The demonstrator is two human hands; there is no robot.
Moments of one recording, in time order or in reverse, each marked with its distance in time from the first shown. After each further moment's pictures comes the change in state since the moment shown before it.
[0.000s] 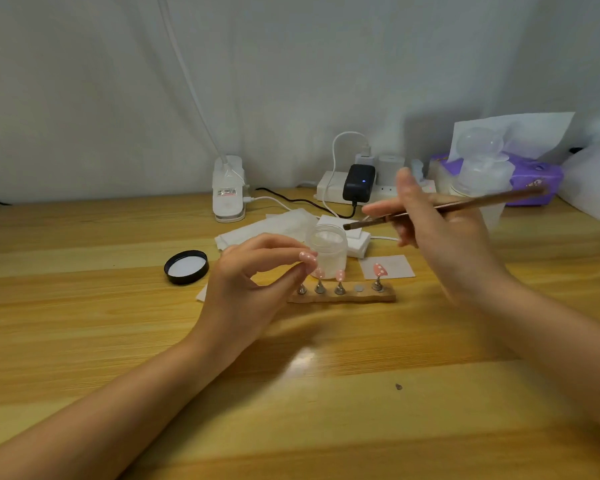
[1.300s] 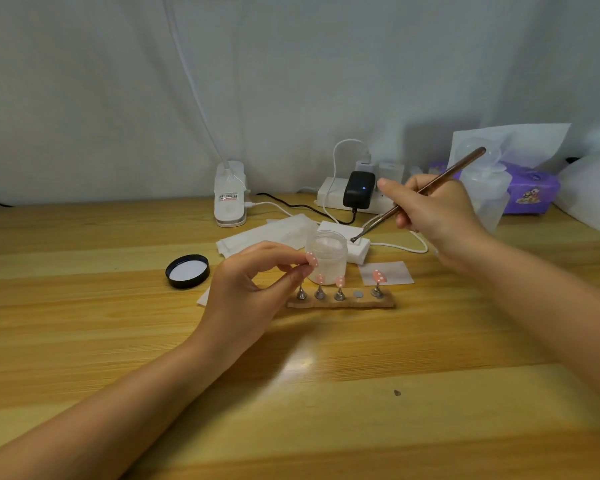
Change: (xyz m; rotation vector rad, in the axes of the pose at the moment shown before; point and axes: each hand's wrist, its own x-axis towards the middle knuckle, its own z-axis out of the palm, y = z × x) left_hand 0.003 0.003 0.000 -0.007 -0.013 -0.119; right_hand 0.052 0.020 -0.007 -0.182 0.089 0.115
